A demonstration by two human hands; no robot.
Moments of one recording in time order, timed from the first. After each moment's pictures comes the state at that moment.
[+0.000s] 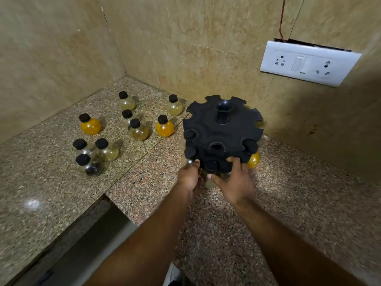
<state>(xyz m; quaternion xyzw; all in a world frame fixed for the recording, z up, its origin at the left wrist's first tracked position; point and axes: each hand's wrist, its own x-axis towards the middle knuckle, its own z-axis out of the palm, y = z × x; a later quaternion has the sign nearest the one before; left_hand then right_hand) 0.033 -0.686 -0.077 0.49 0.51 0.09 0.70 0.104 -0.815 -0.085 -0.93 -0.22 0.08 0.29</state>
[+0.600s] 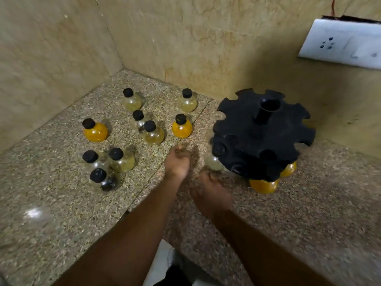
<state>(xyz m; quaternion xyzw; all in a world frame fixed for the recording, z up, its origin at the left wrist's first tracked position) 0.006 -0.530 -0.093 0.66 0.47 0.14 0.57 0.007 -0.676 -0.115 -0.91 -0.32 0.17 0.20</state>
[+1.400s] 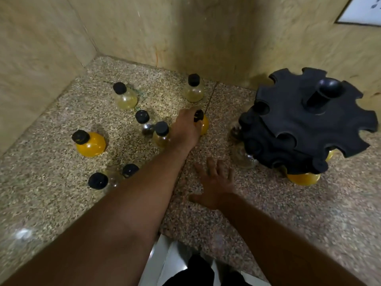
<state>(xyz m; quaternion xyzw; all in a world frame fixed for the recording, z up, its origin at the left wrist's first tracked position) 0.074 -0.394 -0.098 0.91 0.21 0.10 0.34 0.011 -0.557 -0.149 -0.90 -0.30 0.31 0.01</state>
